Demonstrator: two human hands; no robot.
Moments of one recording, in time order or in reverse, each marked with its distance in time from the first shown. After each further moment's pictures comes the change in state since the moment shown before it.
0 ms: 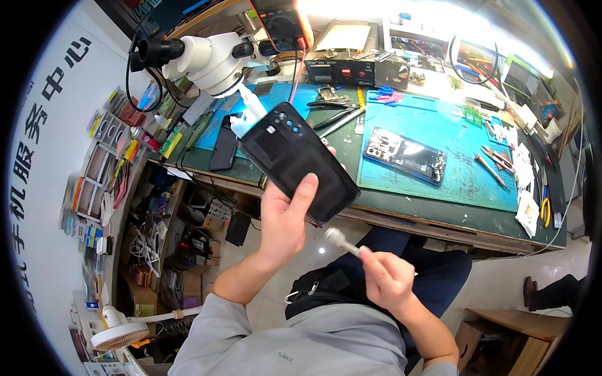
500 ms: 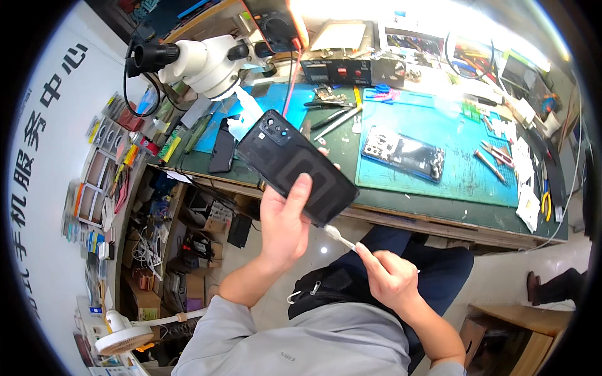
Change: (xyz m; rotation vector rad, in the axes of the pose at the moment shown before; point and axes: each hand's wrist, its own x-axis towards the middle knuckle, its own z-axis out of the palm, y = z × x) left_hand -0.006 0.000 0.003 -0.091 0.098 -0.064; right_hand -0.007 0.000 -0.015 -0.161 -0.264 0.050
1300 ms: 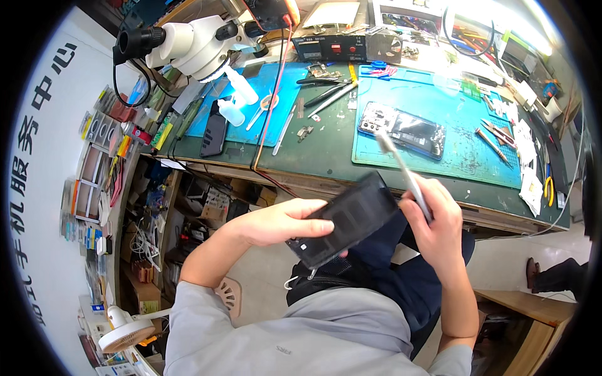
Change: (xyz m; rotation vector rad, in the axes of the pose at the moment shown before) left_hand 0.005 0.023 -0.044 0.227 -0.793 -0.913; right_hand 0.064 0.024 -0.062 0.251 0.070 0.296
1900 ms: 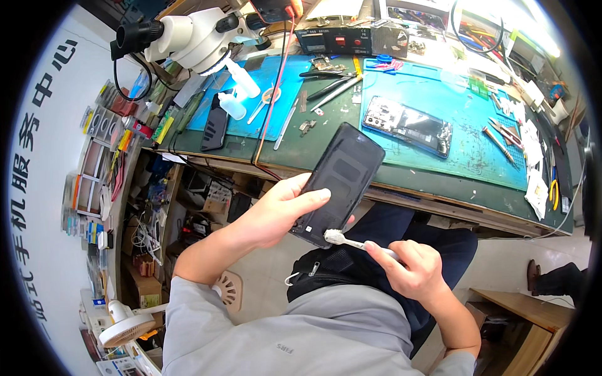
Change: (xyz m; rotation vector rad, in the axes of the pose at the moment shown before) left_hand 0.004 0.002 0.015 -0.136 0.401 0.140; right_hand -0.064 0.004 0.014 -0.304 -0.198 -0.436
